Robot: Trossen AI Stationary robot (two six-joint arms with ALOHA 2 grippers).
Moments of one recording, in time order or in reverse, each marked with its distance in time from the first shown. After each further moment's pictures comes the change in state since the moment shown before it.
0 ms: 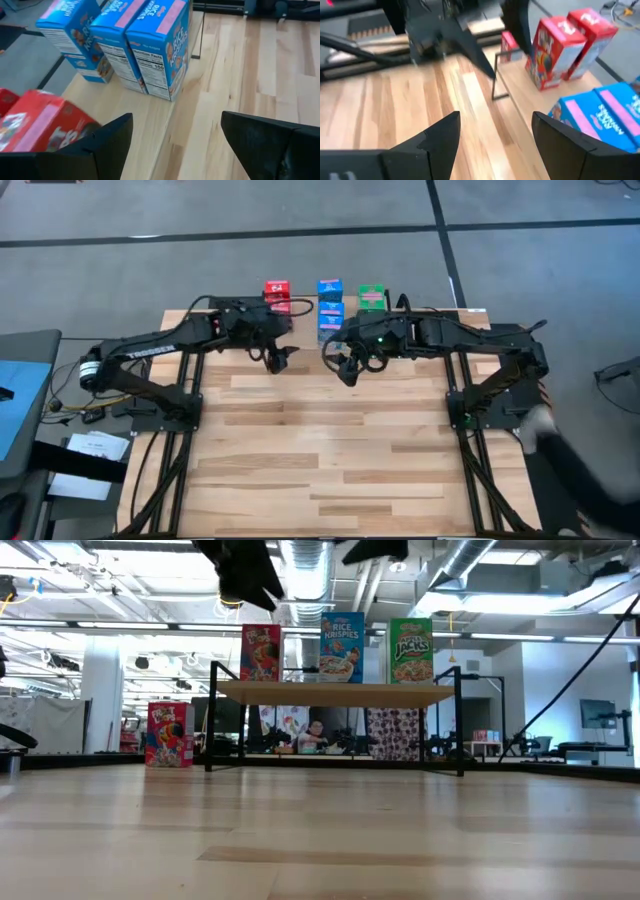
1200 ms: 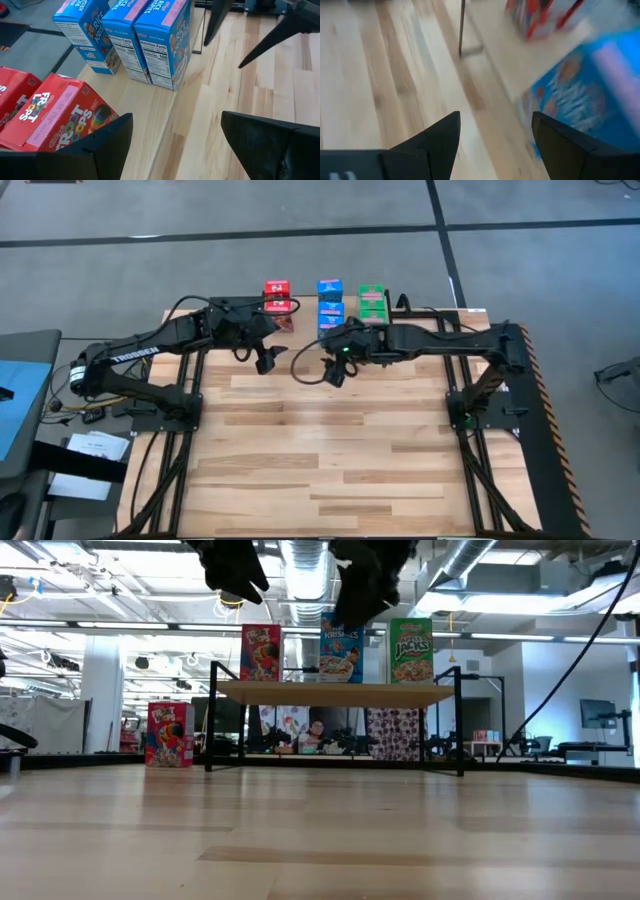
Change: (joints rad) left arm 0.000 -0.078 0.000 -0.088 -0.012 -0.004; right arm -0.034 0.176 -0.012 -0.089 0.110 -0.018
